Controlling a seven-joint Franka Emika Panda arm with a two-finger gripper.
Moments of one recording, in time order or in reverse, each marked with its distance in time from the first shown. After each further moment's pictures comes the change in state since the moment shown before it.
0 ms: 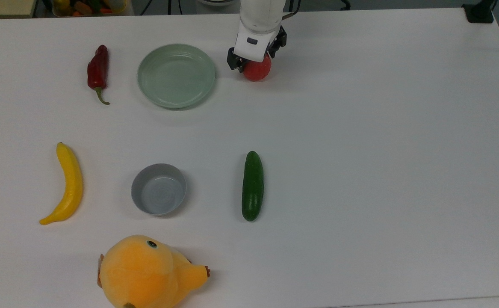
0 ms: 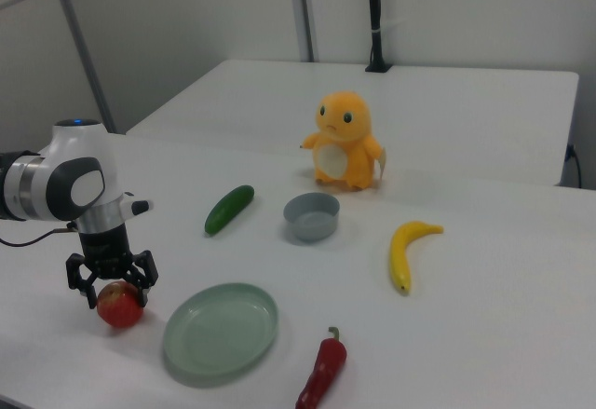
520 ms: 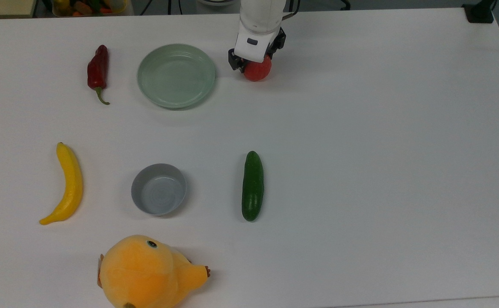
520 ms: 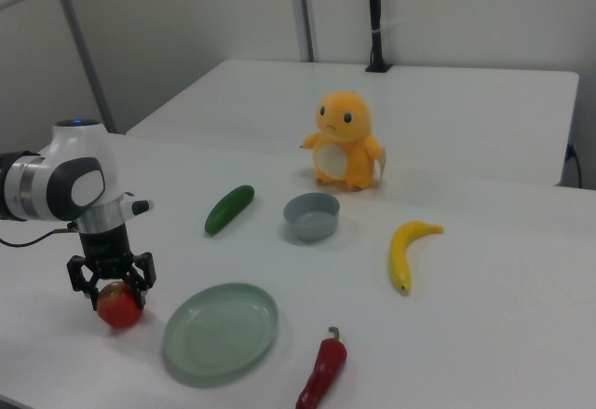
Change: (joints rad) arm 0.000 0.002 0.000 0.001 -0.006 0.000 0.000
